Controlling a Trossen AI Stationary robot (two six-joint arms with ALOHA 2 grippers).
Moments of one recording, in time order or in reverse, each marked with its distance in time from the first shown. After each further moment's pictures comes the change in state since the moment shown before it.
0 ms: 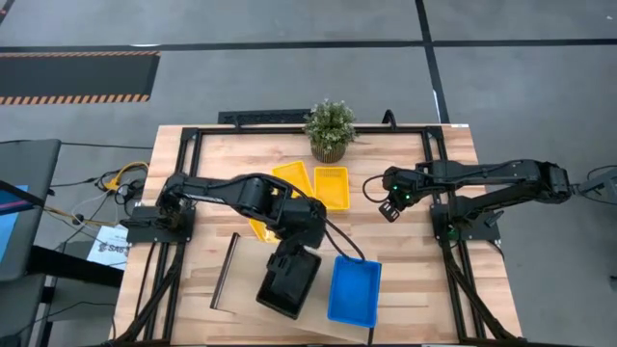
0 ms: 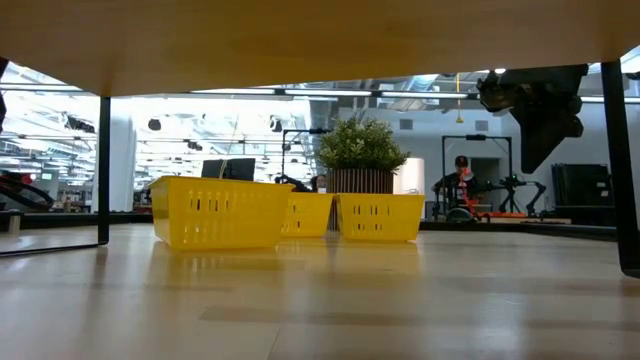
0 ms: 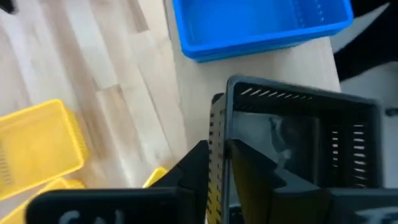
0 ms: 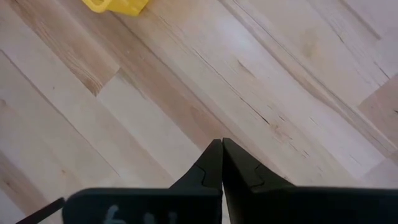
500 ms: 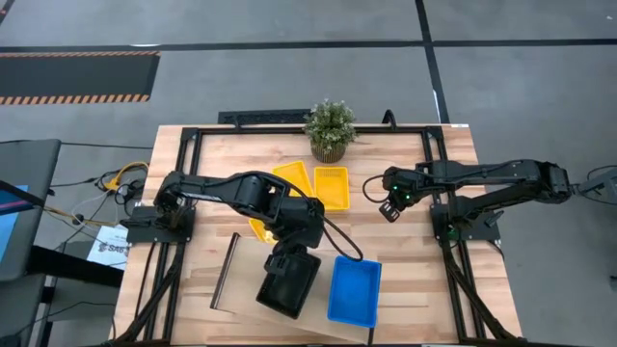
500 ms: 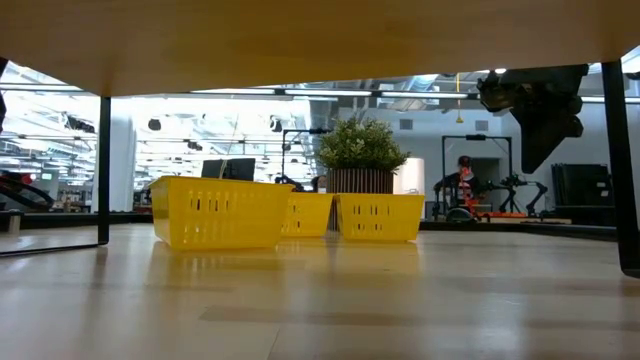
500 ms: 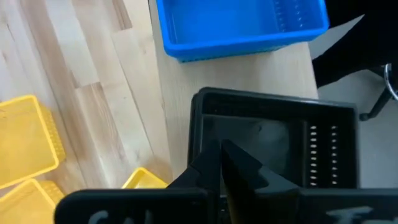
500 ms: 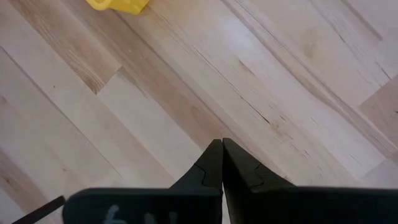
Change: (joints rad) left arm 0.002 -0.016 -0.019 0.010 0.063 -0.043; right arm 0.001 0.000 0.000 0.000 -0.003 -0.006
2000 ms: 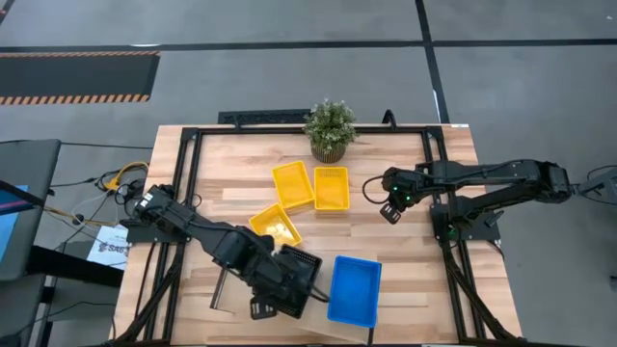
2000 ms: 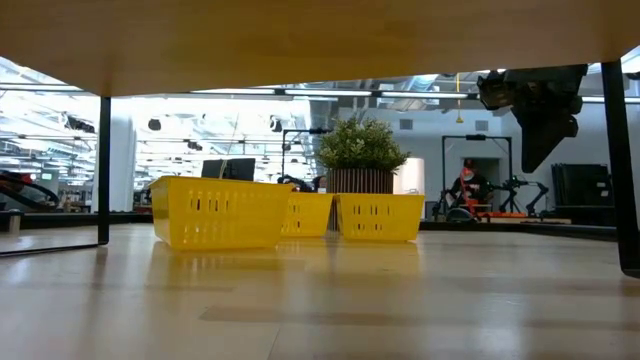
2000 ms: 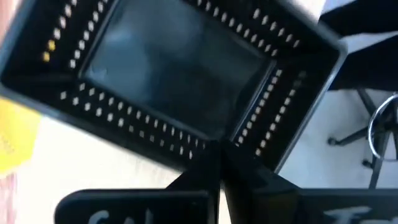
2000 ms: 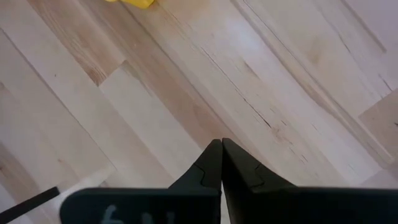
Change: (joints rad) left arm -0.268 -0.077 -0.259 0.003 -0.130 -0.706; right arm 0.009 0.000 0.000 0.004 0.000 -0.060
